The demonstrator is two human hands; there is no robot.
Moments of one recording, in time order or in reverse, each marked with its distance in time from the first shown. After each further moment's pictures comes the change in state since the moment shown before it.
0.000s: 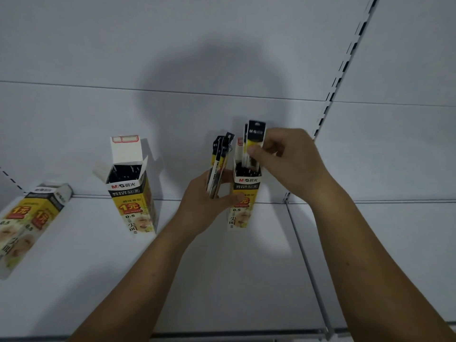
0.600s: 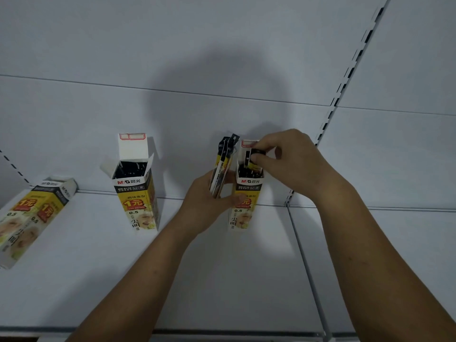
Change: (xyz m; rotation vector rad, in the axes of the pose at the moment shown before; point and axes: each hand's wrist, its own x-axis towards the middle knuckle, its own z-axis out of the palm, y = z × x) left_hand -0.001 0.003 0.000 0.020 0.006 0.009; right_hand 0.009 -0.002 -0.007 -0.193 -0.168 -0.066
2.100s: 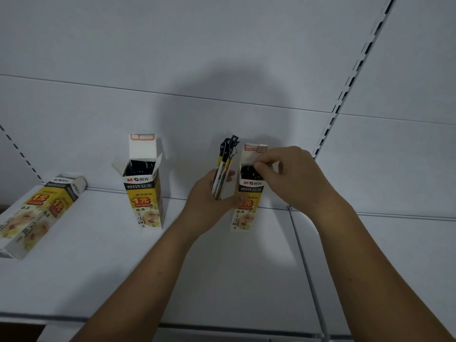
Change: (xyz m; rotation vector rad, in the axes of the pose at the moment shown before) left_hand -0.004 -0.010 -0.004 0.150 0.091 0.013; right_hand -0.020 -0.006 0.012 -0.017 0.042 0.050
